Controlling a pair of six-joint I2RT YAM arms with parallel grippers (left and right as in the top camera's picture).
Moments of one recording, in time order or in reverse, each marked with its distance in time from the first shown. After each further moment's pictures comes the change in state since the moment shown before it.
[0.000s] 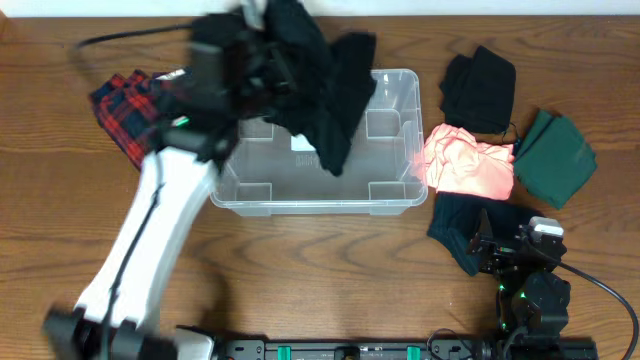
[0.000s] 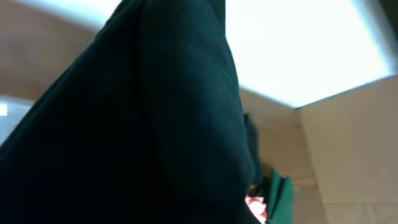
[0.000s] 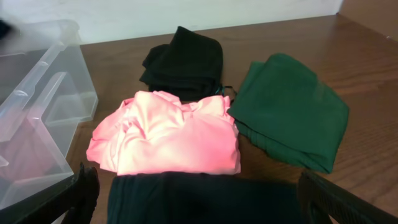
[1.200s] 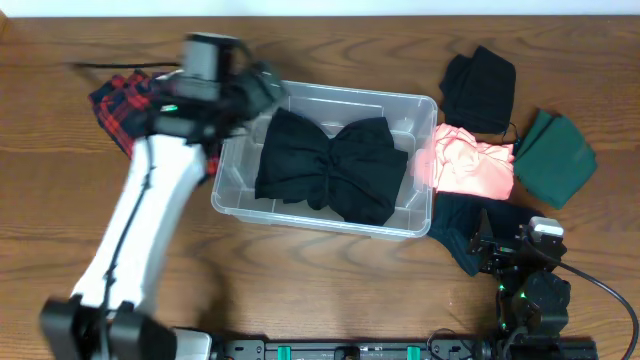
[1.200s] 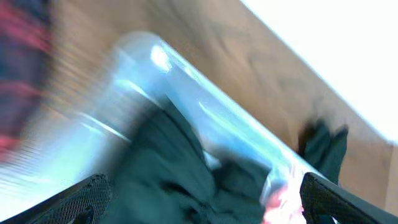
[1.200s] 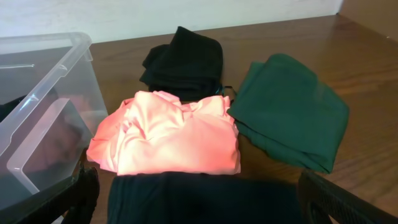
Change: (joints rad) left arm 0.154 -0.001 -0.001 -0.316 -0.129 -0.045; right arm 0.000 0.000 0.000 0.000 0.000 0.000
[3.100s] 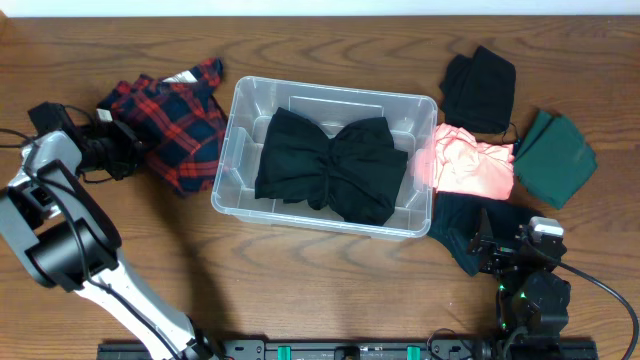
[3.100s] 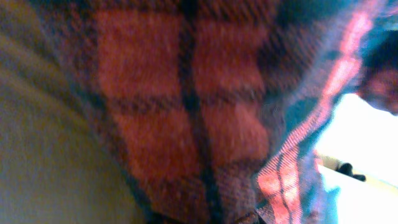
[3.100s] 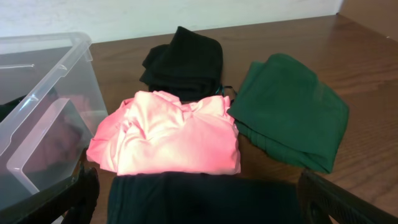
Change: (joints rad) left arm 0.715 0.585 0.022 0.054 0.588 0.440; right arm 0.000 0.000 0.000 0.000 0.000 0.000
